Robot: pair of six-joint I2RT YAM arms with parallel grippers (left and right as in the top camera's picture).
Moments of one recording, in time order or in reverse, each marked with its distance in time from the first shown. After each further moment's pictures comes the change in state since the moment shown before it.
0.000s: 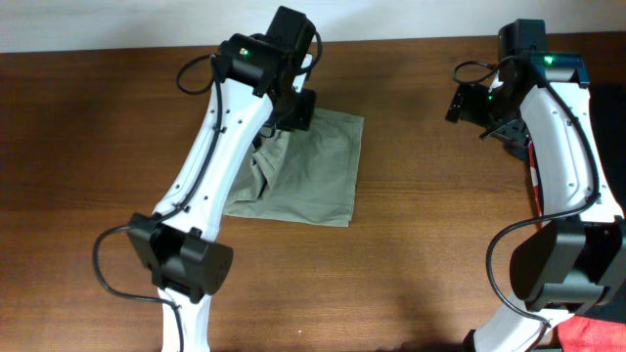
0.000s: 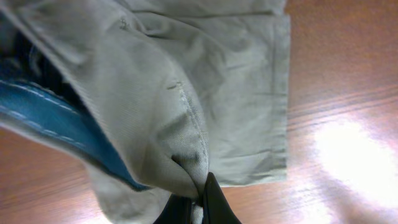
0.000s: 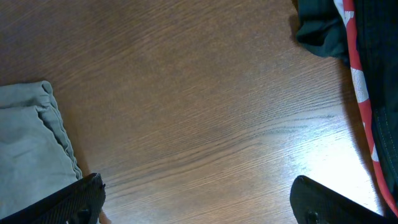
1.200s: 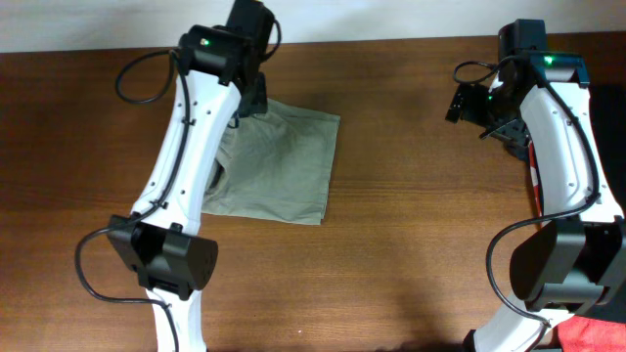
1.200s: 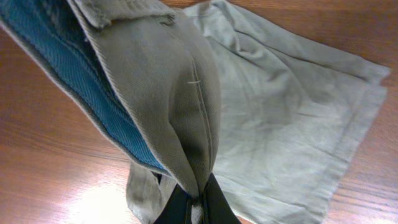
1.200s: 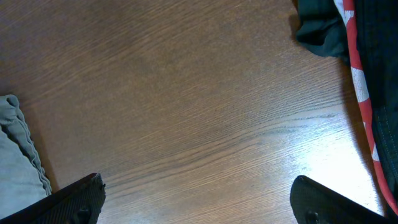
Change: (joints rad) left arm 0.107 -0.021 0.000 -0.029 -0.303 -0.204; right arm 0.000 0.000 0.000 0.000 0.000 0.003
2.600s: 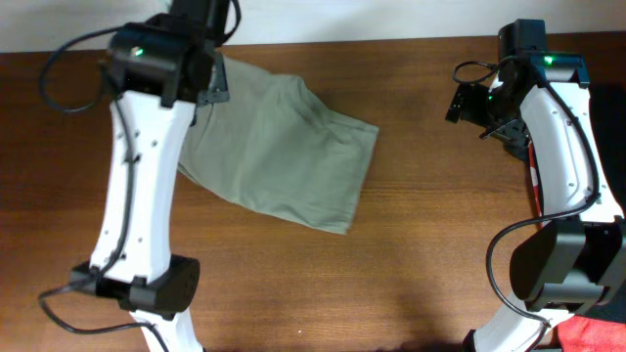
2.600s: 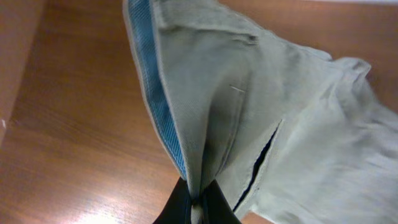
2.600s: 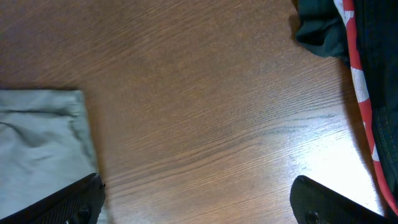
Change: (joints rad) left arm 0.063 -0.138 0.199 -0.142 -0.119 0.023; right arm 0.000 0.000 0.000 0.000 0.000 0.000
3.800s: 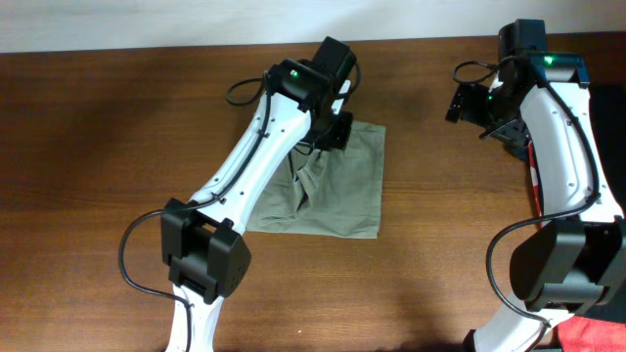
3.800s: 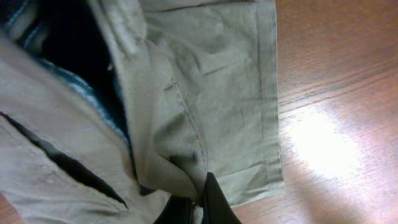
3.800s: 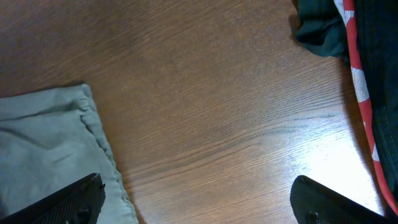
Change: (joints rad) left arm -0.279 0.201 -0.352 0.345 0.513 0.105; right arm 0.000 0.000 0.000 0.000 0.000 0.000
